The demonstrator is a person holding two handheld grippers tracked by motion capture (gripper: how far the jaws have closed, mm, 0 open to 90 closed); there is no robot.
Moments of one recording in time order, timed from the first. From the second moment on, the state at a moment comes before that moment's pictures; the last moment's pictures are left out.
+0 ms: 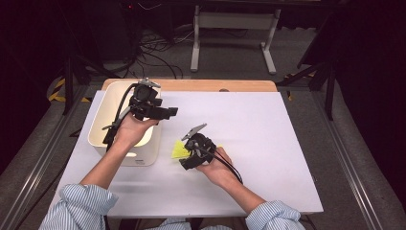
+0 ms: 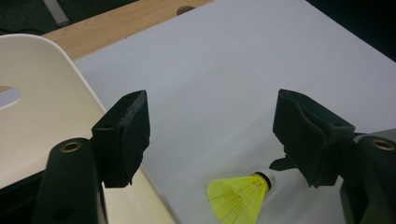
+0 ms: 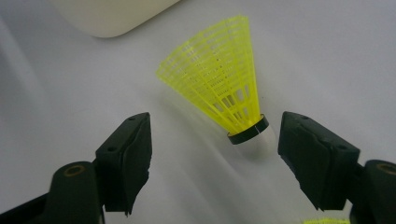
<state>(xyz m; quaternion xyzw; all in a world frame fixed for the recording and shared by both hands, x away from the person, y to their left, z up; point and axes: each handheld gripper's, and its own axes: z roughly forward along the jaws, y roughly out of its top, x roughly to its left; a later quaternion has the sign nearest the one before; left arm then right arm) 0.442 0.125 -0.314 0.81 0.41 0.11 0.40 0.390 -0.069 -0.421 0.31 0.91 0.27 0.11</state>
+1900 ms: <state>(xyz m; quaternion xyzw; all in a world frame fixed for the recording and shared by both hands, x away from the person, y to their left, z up) 0.439 0.121 -0.311 0.82 0.41 0.12 0.39 0.397 -0.040 -0.439 0.28 0.94 0.17 0.12</state>
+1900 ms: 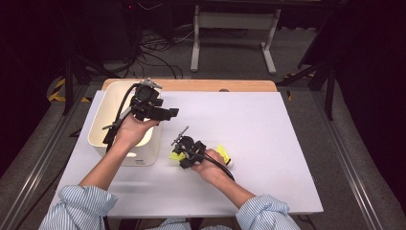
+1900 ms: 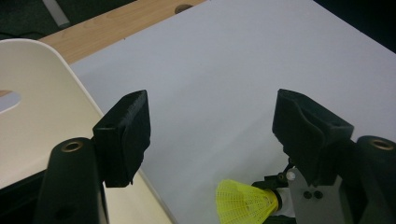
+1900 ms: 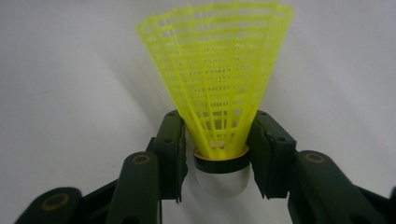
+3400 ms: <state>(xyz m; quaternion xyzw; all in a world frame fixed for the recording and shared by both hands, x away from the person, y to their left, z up) 0.426 0.104 -0.317 0.84 0.37 0.08 0.39 0.406 -0.105 -0.367 0.32 0.90 0.25 0.13</state>
